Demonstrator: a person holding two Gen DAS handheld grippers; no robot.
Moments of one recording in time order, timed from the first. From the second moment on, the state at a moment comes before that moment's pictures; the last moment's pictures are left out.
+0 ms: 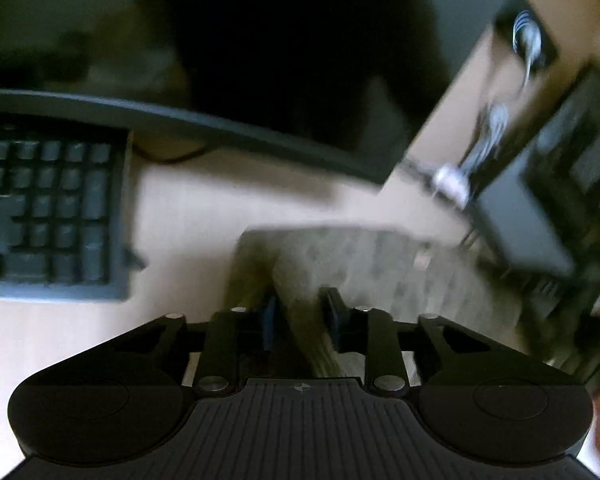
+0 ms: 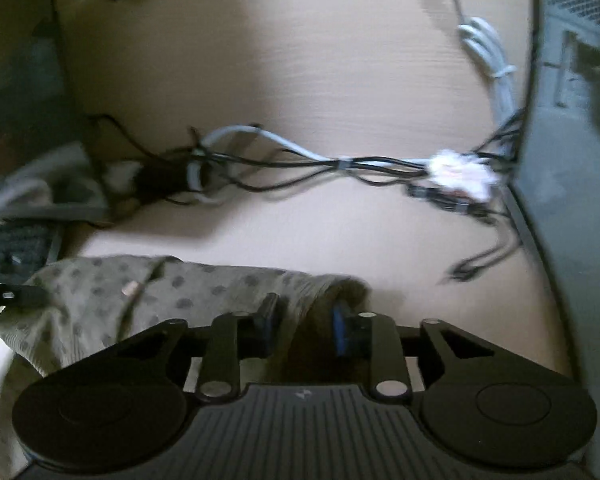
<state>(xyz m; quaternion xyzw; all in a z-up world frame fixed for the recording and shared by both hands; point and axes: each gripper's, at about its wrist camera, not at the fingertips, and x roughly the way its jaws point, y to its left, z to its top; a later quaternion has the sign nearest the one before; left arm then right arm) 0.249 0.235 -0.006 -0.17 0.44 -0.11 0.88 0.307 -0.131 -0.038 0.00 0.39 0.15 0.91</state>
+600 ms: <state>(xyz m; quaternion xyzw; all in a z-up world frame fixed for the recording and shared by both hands) 0.238 0.225 -0.011 -0.27 0.43 -0.09 0.86 0.270 -0.127 -0.063 0.05 0.39 0.17 0.90</state>
